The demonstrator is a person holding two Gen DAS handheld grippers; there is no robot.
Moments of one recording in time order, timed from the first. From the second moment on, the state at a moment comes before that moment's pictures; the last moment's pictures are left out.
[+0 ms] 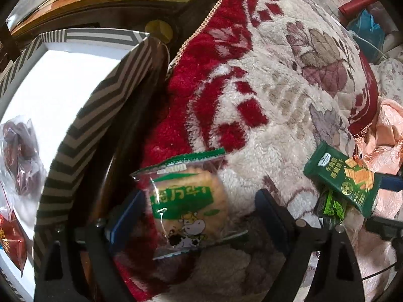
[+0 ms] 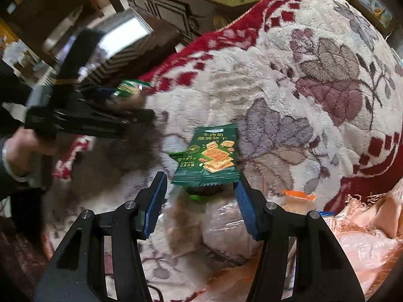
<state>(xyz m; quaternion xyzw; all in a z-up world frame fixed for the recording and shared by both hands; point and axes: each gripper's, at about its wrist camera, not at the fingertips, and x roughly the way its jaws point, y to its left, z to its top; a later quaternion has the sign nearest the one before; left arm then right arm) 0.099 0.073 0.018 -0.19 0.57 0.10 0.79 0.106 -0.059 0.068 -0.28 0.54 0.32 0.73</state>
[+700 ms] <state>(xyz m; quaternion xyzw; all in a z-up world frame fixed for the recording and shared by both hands) 0.106 0.070 0.014 -0.18 0.58 0.11 0.79 0.164 -0.035 0.020 -0.30 0.58 0.29 0.70</state>
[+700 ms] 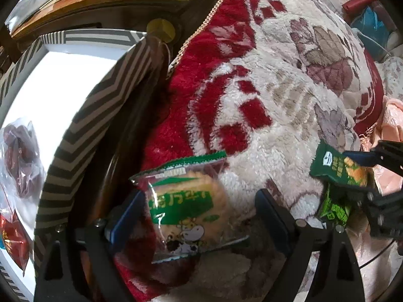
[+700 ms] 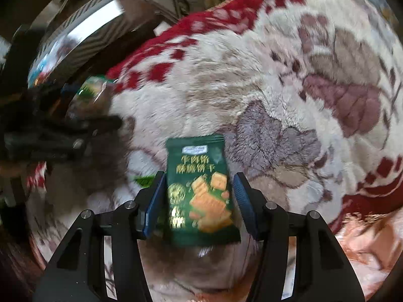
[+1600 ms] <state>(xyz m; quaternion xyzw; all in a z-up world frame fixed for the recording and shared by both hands) 0.014 0.040 0.071 -0.06 0.51 0.06 0.86 0.015 -0.074 0.044 -0.09 0.43 0.24 0.87</state>
